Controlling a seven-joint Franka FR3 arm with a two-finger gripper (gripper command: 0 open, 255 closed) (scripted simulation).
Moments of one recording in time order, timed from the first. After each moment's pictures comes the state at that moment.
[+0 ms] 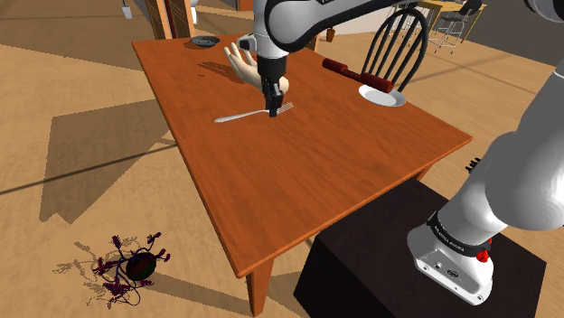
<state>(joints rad) 0.25 0.14 0.13 -1.90 -0.08 2.02 -0.79</state>
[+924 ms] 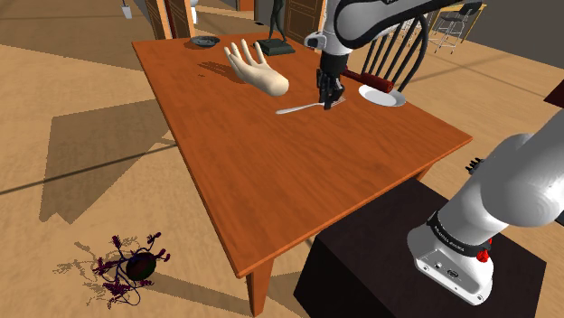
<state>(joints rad) 0.10 -0.16 -0.02 -2.27 -0.07 2.10 -1.08</state>
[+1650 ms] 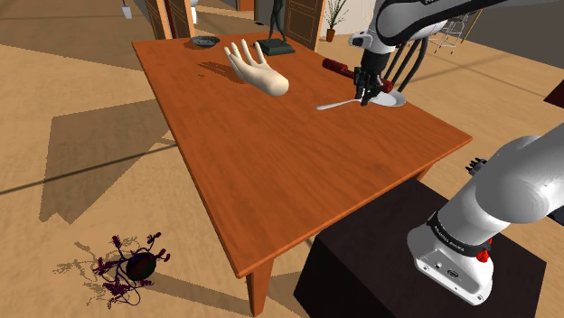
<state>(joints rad) -0.02 -0.30 -0.18 -2.41 -0.13 2.11 -1.32</state>
